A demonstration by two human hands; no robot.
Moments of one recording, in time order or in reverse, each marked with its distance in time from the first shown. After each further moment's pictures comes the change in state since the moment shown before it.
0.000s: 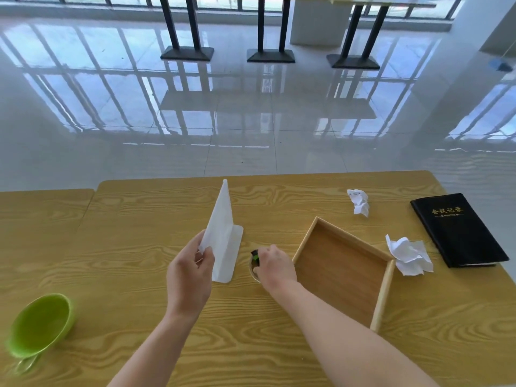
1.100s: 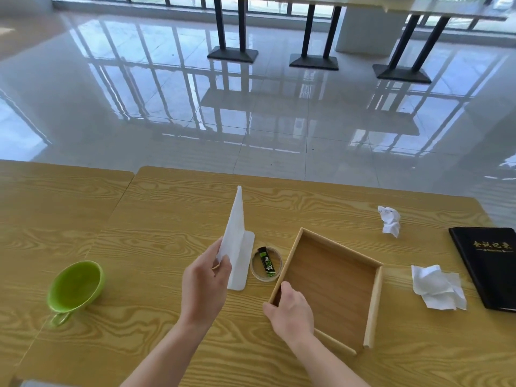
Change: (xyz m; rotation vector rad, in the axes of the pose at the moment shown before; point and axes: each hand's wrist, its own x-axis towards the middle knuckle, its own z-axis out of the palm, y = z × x) left_hand -0.029 0.004 -0.008 0.016 0.056 0.015; right_hand -0.065 0.015 0.043 0.302 -0.062 0.166
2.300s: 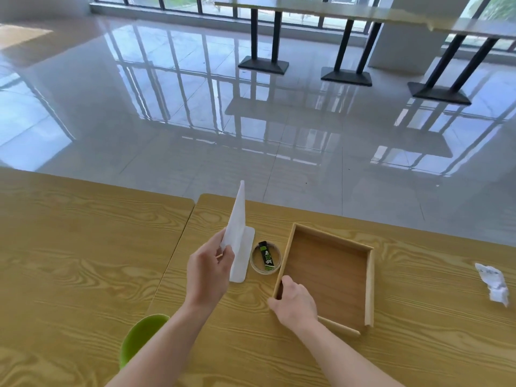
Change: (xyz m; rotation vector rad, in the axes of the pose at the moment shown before) left_hand 0.182 -0.119 -0.132 0.022 0.065 0.019; right_hand 0.114 -0.214 0.078 -0.122 -0.122 -0.080
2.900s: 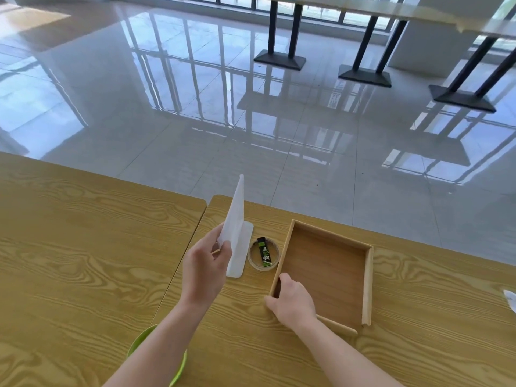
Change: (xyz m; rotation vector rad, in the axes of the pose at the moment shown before) left_hand 0.033 -0.026 -0.016 -0.083 0.052 -0.049; right_hand 0.036 -0.031 0.006 0.008 -0.054 -0.070
